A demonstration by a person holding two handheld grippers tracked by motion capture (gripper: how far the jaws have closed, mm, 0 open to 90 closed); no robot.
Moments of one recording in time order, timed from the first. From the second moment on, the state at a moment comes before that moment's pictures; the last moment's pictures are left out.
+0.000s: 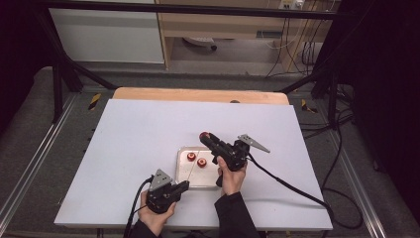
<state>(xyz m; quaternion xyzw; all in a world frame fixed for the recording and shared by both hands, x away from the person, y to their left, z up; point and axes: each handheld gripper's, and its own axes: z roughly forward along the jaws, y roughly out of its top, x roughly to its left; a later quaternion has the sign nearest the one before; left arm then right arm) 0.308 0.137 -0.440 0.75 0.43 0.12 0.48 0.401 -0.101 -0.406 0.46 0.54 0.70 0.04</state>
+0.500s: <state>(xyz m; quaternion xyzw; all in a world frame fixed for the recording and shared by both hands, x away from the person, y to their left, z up) 0.313 0.134 -0.441 0.75 0.43 0.12 0.49 0.402 -0.093 -0.417 0.47 0.51 0.72 0.03</state>
